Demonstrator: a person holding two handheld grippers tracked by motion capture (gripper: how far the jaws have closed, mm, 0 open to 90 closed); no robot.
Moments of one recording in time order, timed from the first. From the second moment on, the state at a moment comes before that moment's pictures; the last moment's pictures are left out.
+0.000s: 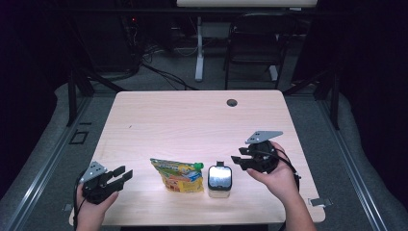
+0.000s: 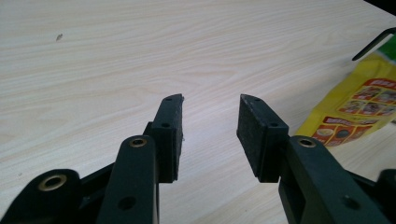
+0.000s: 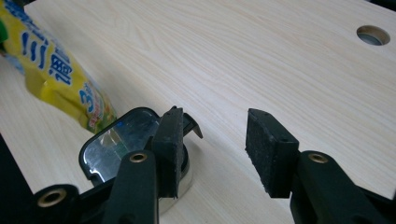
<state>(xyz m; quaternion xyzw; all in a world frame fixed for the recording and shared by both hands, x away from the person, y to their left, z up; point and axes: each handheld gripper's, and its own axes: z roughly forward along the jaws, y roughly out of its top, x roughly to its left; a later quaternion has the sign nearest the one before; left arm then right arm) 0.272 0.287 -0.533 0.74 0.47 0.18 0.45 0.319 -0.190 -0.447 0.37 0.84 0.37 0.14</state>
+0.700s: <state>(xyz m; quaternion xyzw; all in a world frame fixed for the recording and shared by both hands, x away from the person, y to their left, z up) 0.276 0.304 -0.550 0.74 0.48 0.18 0.43 0.295 -0.218 -0.489 0.45 0.80 0.36 0.17</state>
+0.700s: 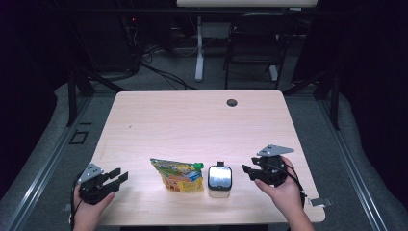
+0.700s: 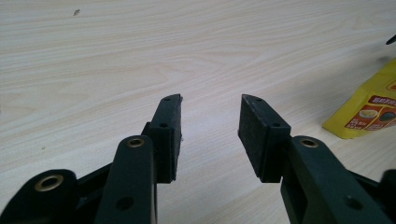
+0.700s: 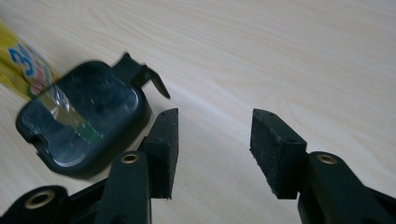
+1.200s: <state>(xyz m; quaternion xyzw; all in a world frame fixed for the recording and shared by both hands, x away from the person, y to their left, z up) 0.273 0.303 -0.552 0.74 0.48 0.18 0.44 0.273 -0.254 -0.535 0.50 0.76 0.37 0.19</state>
